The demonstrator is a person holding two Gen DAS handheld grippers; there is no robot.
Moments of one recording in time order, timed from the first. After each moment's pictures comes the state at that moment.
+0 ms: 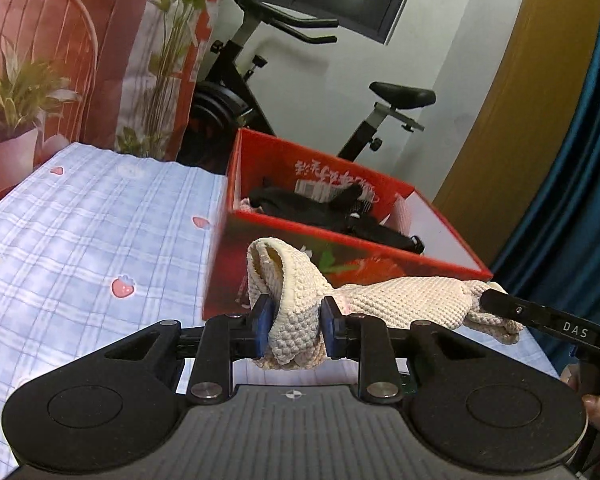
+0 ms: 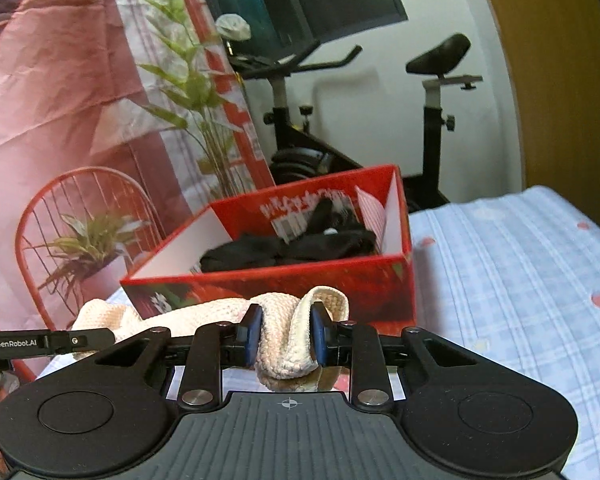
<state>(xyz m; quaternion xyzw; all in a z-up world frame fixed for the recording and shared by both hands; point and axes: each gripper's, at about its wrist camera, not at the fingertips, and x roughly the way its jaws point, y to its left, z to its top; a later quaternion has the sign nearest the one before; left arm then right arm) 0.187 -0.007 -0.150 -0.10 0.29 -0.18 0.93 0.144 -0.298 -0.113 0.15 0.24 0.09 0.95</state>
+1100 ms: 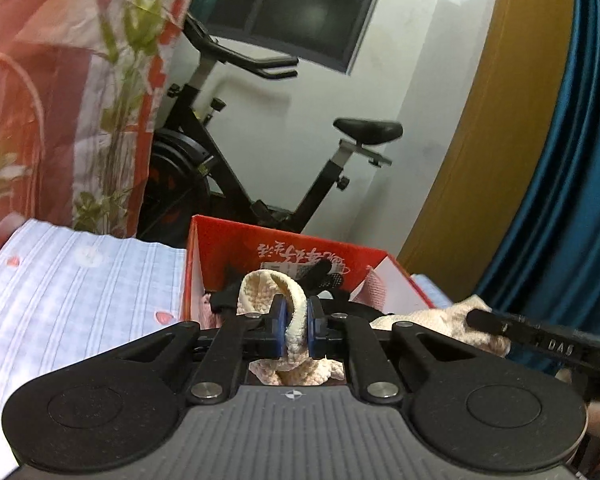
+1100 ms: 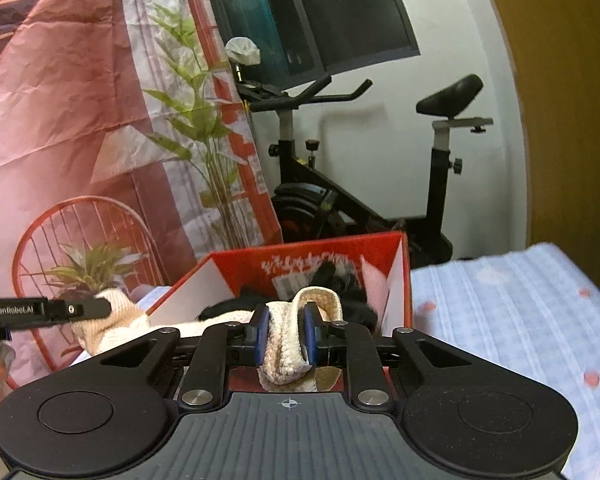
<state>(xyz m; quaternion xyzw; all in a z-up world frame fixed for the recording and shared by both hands) 0.255 -0.026 -0.101 -0.08 0.25 -0.23 0.94 0.194 -0.306 -0.065 0.11 0.21 0.09 0.97</state>
